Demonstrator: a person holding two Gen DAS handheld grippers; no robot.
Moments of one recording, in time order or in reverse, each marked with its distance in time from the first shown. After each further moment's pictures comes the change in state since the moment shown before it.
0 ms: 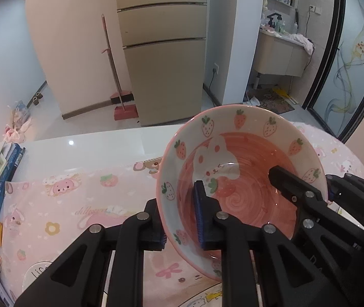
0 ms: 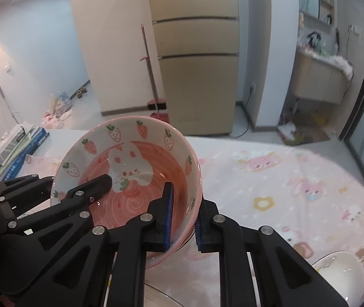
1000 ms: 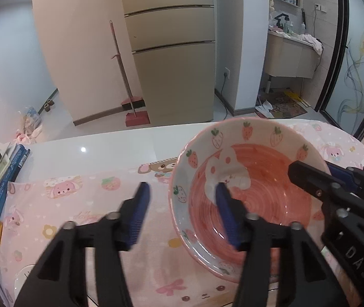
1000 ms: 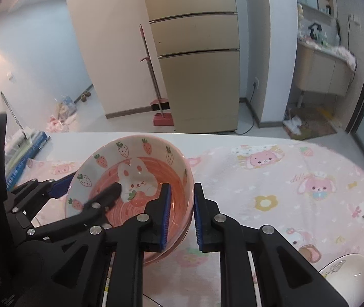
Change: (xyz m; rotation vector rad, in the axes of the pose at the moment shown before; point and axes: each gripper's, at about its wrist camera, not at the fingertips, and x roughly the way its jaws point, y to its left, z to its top) left arm 0.027 -0.003 -0.011 0.011 -0.050 0.094; right arm 0.016 -0.026 0.000 0.058 0.024 0.084
